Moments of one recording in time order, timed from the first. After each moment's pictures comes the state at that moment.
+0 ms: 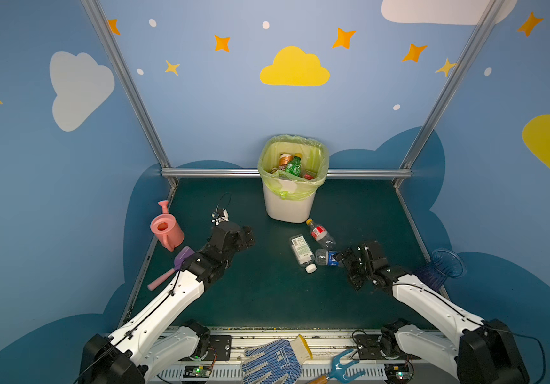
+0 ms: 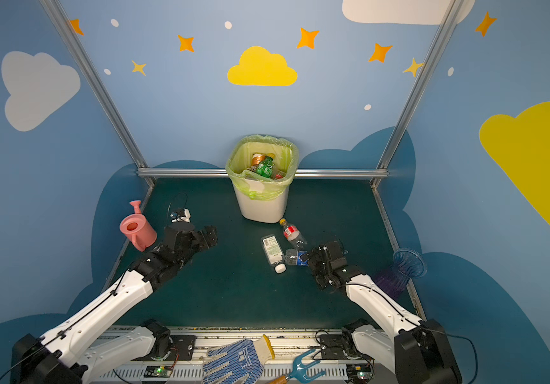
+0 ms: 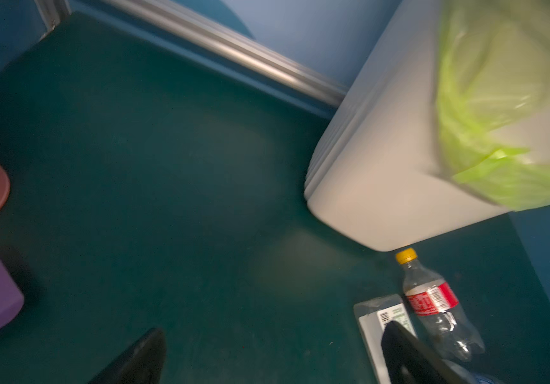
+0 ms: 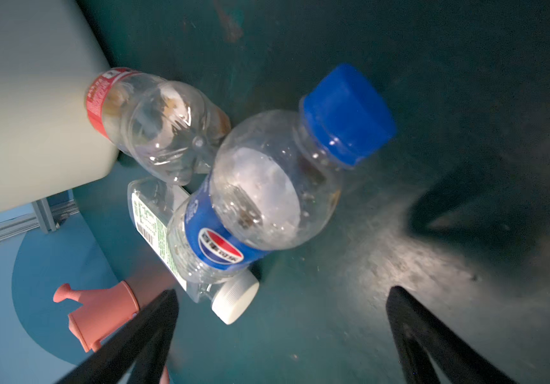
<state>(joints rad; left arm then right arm) -0.49 1.01 0.74 -0.37 -0.34 -0.68 0.44 1.10 0.53 -0.35 -0.11 1.31</state>
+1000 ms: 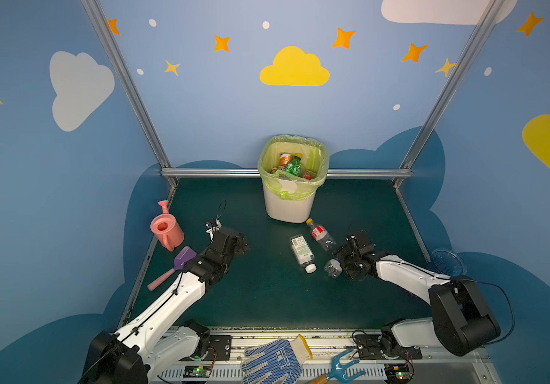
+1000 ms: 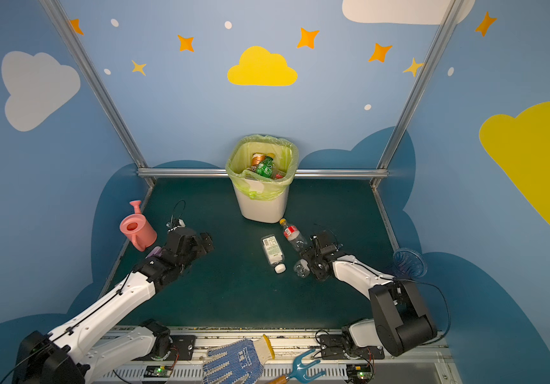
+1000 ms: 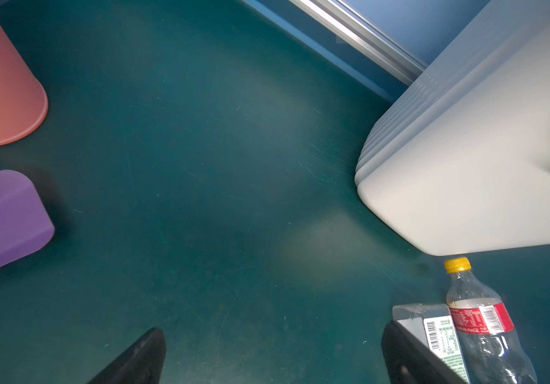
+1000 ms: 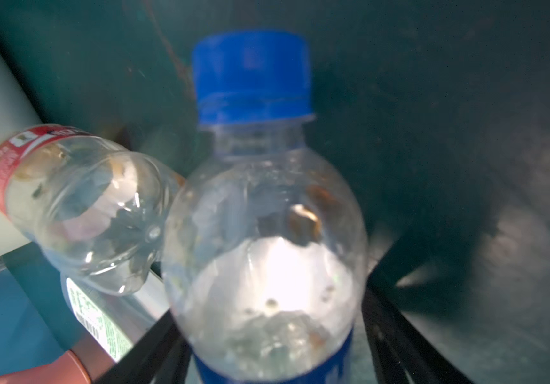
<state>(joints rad) -0.45 1.03 0.69 -0.39 -0.35 -0.79 0.41 1.39 0.64 -0.31 -0.02 1.28</state>
